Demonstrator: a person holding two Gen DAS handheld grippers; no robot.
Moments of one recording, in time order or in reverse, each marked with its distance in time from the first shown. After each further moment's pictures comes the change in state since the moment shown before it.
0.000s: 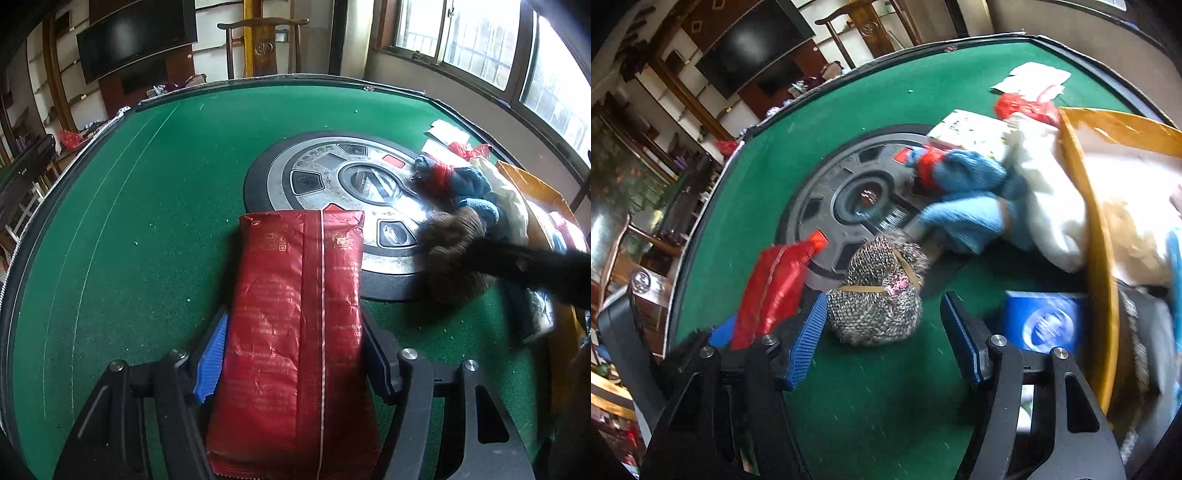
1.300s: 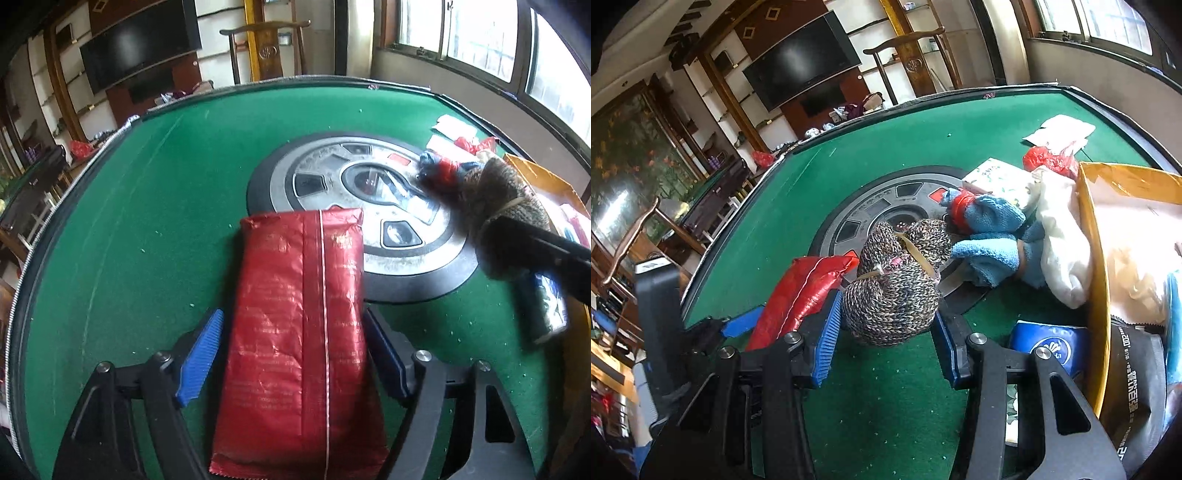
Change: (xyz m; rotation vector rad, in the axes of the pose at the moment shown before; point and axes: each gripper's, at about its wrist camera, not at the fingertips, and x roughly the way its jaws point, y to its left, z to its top) left arm -0.002 -0.005 0.001 0.018 -0.009 0.056; right arm -0.033 0.010 -0.014 -0.142 -0.154 0.077
